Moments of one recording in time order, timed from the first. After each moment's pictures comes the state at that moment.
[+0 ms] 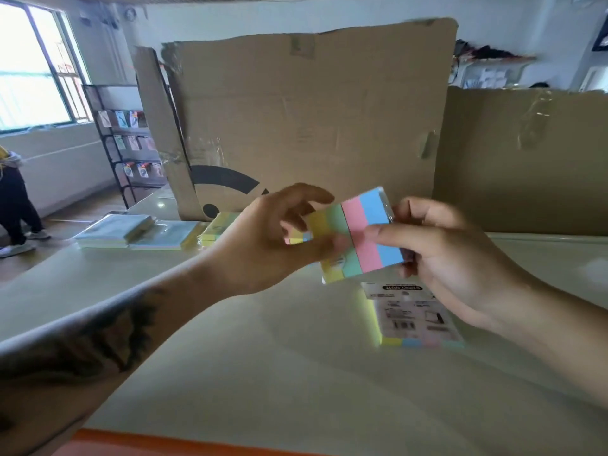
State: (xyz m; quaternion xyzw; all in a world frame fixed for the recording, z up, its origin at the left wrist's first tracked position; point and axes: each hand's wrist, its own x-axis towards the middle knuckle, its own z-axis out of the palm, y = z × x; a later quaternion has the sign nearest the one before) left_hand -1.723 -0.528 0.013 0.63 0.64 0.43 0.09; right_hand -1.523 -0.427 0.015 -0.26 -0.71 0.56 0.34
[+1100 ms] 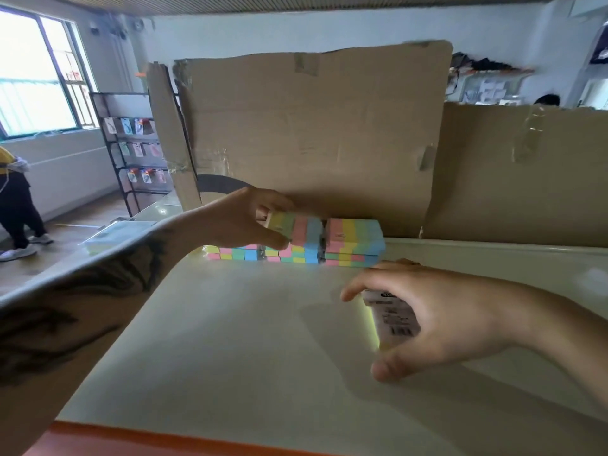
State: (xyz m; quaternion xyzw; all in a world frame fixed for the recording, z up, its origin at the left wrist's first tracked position) left_hand -1.810 -0.489 0.029 0.63 0.73 0.24 0.08; right_hand -1.498 -0.431 0.027 -0.21 -0.96 0.19 -0.08
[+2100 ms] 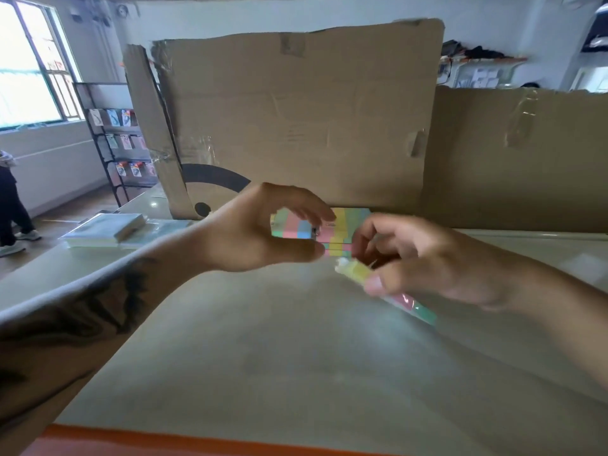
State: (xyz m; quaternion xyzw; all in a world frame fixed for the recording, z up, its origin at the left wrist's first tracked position) left_hand -1.741 -0.523 0.033 0.74 0.60 0.30 0.07; right_hand -1.504 -0.415 0.026 -0.15 -0.84 0.50 0.11
